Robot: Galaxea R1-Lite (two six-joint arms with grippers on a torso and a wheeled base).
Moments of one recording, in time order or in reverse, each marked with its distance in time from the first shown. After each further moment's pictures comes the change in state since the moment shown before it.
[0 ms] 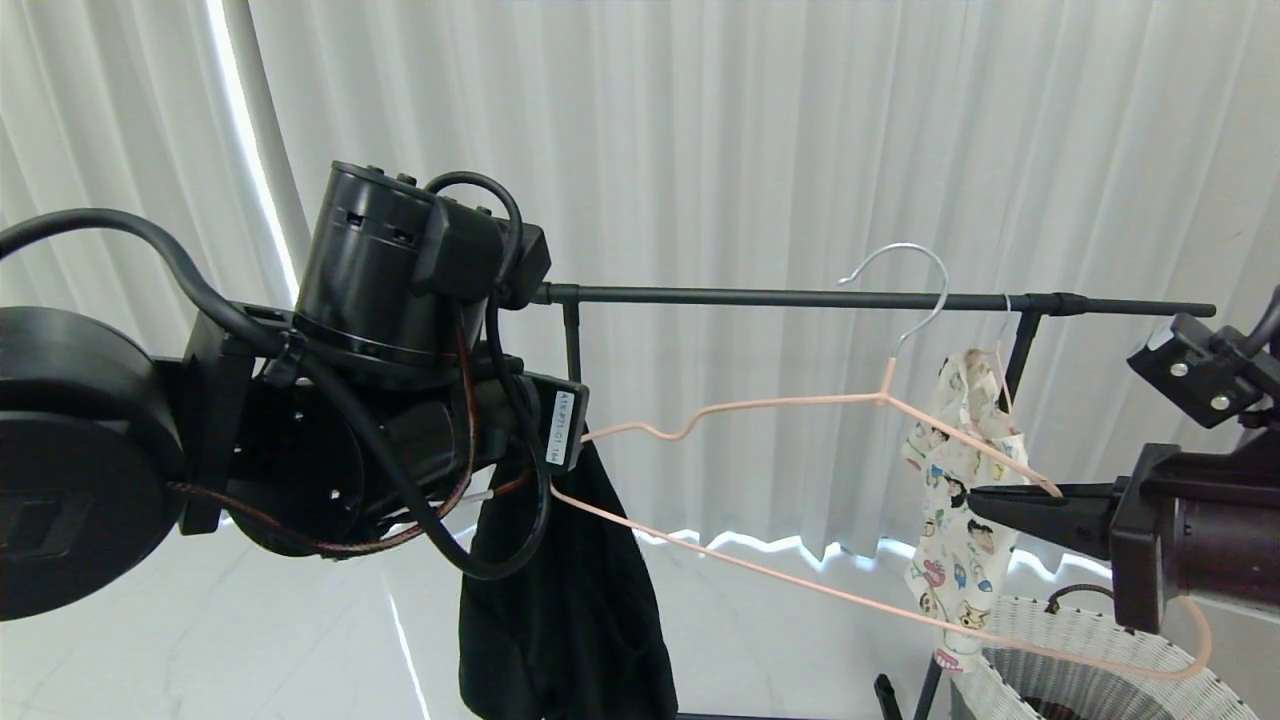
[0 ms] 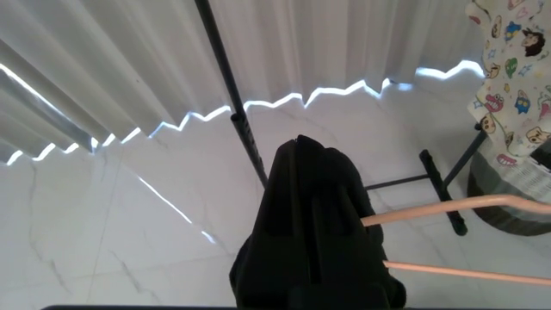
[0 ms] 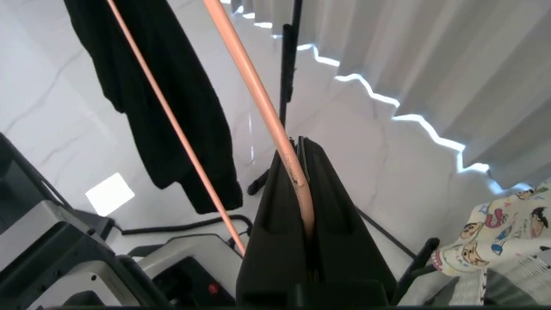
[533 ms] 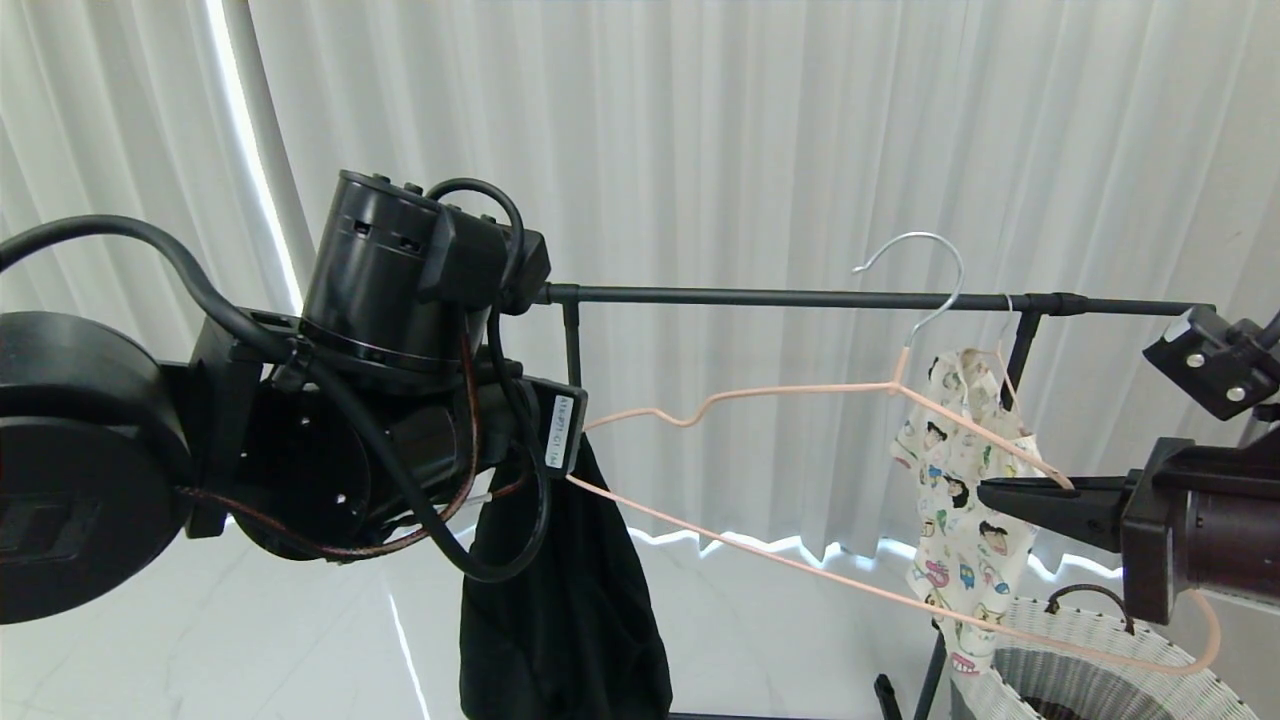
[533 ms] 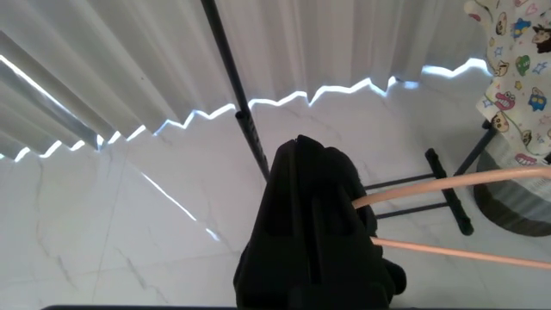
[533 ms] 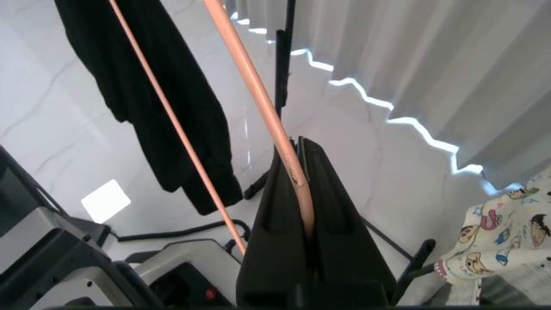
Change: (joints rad) left arm 0.001 0.003 0.006 0.000 0.014 0.001; right arm -0.021 -0.011 -0.001 0.000 -0.001 0.000
